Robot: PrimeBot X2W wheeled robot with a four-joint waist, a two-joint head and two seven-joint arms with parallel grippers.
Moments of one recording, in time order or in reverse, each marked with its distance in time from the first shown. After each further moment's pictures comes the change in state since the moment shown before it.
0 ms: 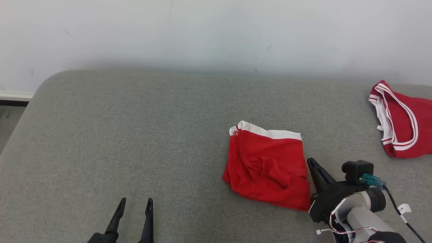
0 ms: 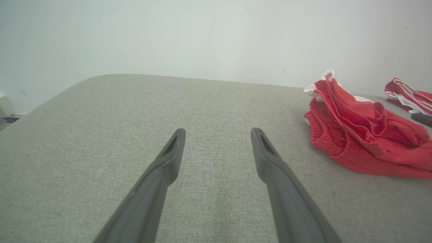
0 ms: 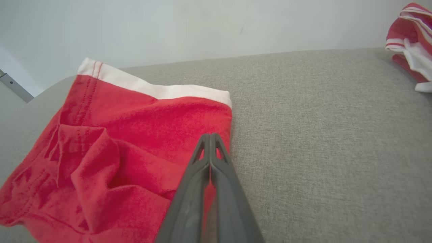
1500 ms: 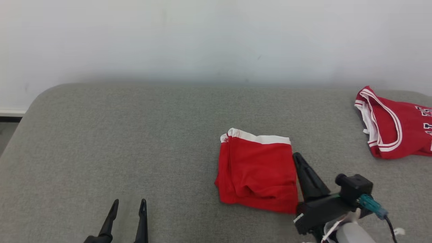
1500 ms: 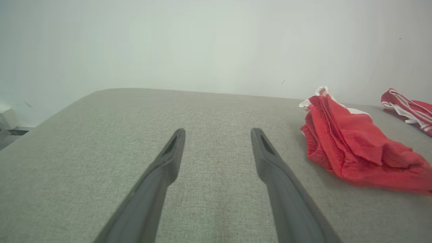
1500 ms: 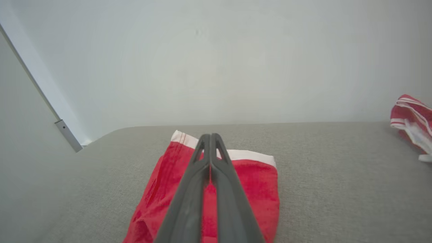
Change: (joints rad) left arm 0.018 0.000 0.018 -0.022 0.007 0.019 0.000; right arm 0.234 0.121 -0.201 -0.441 -0.281 0.000 -0.013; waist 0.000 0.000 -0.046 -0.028
